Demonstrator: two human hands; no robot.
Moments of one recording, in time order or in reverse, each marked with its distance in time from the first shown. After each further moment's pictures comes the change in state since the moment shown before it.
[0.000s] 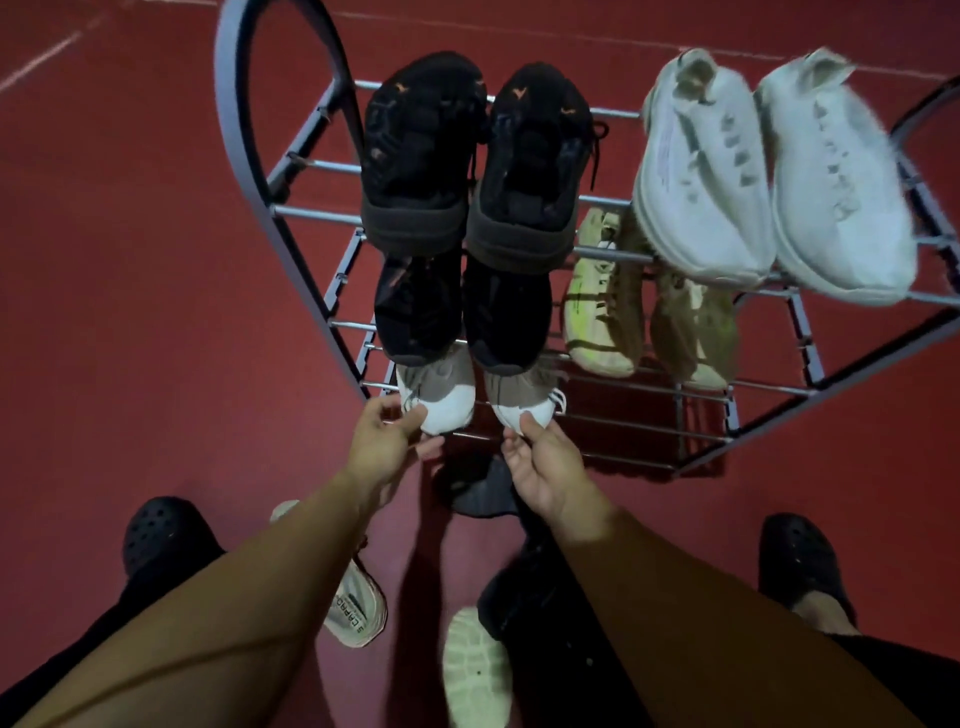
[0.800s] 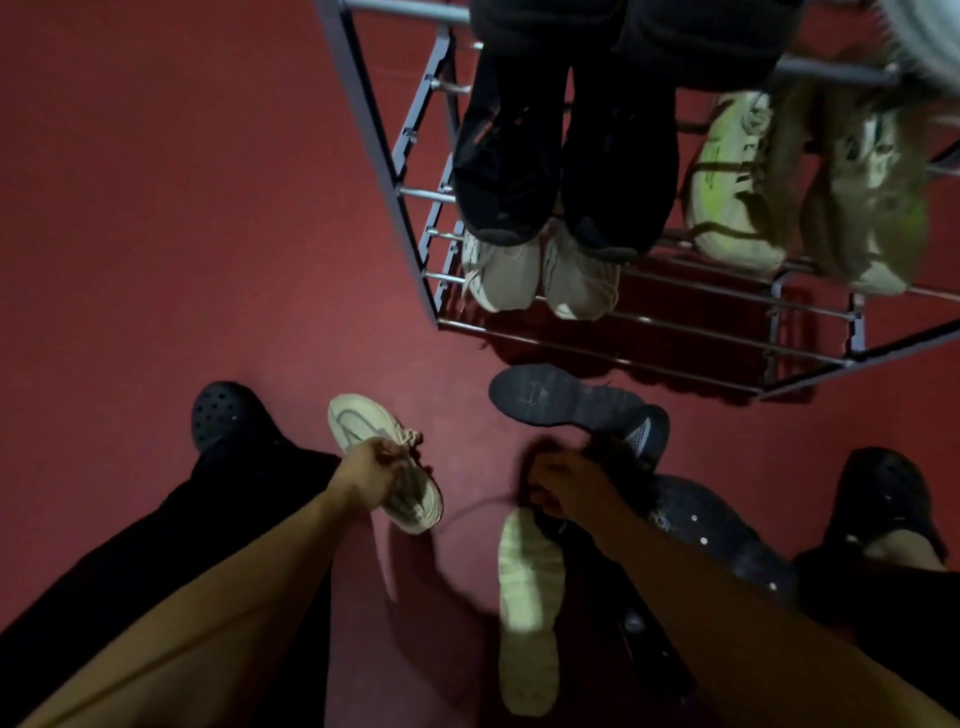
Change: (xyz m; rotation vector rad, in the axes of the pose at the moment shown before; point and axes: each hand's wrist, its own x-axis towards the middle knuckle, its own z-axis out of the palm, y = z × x) left_hand -0.016 -0.103 -0.171 0.870 -0.075 -0.241; right_hand -0.012 0.112 -0.093 -0.950 -0.014 0.210
